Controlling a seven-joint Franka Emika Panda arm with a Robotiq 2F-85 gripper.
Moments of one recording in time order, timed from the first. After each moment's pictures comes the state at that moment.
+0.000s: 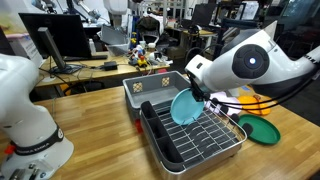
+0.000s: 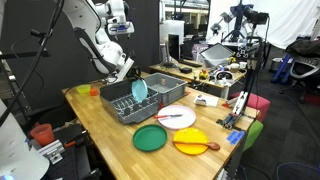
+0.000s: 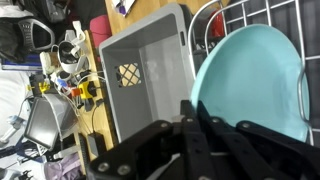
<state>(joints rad) 0.25 0.46 0.31 -2.04 -1.76 2.56 0.59</state>
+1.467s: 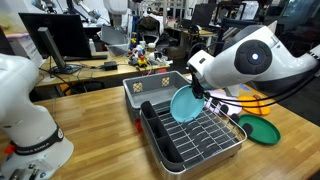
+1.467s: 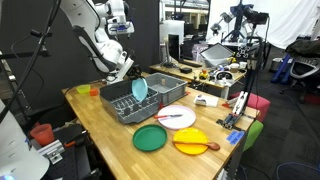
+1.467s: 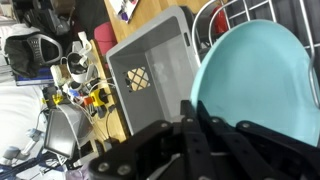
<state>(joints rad) 0.24 0.44 0.30 -2.05 -1.76 2.56 0.69</state>
